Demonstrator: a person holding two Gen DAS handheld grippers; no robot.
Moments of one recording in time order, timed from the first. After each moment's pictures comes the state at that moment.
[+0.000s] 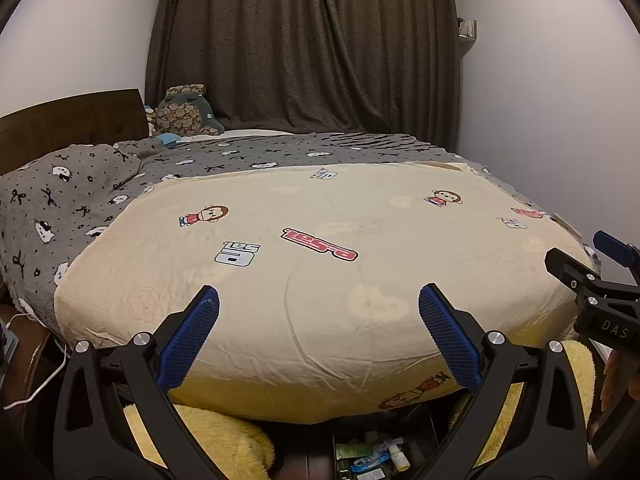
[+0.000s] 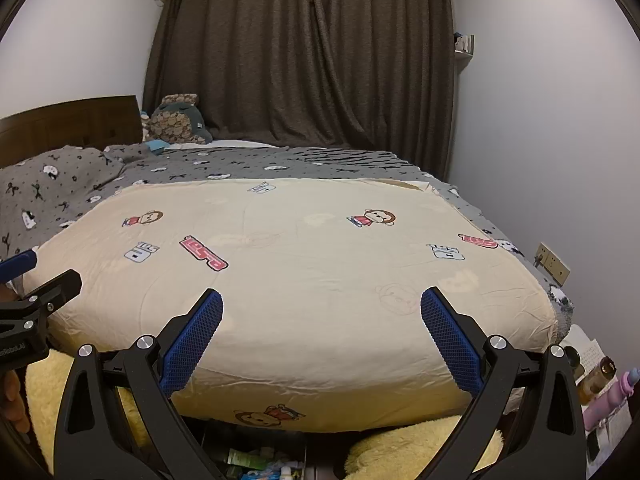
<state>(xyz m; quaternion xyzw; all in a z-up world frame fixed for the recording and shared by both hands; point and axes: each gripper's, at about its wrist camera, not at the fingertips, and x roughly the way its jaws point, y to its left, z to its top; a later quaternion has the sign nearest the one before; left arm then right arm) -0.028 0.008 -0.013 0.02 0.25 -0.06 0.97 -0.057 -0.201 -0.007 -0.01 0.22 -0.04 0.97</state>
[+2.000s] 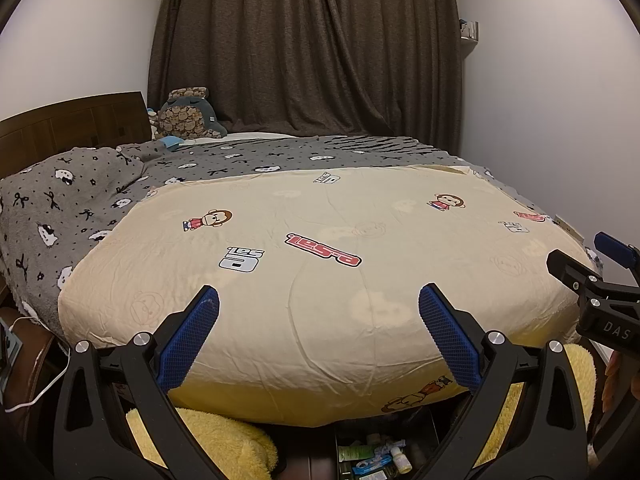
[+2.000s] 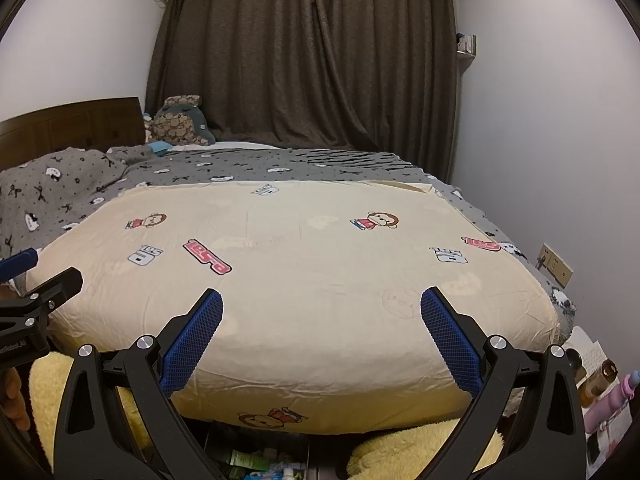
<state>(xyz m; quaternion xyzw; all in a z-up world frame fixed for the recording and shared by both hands) -0.026 0.008 -0.008 0.02 0.24 -0.05 0.97 -0.055 -0.193 -0.004 -0.01 0.22 -0.04 0.97</state>
